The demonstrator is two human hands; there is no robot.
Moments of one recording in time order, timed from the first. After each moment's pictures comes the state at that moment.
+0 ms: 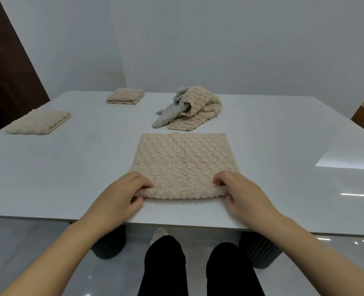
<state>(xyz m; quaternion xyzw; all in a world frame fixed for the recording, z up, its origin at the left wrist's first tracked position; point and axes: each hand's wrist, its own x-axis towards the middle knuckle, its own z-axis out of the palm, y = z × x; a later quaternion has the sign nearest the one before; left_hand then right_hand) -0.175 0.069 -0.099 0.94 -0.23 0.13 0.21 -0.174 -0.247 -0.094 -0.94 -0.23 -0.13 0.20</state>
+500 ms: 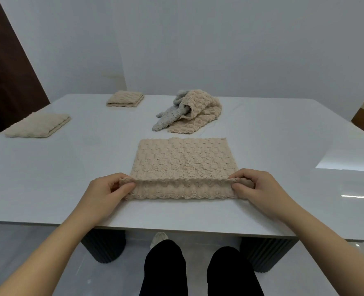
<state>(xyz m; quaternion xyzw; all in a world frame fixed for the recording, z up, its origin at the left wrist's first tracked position) -0.170 0.087 -0.090 0.89 -0.04 0.08 0.45 -0.159 -0.277 -0.079 -0.87 -0.13 -0.02 0.47</state>
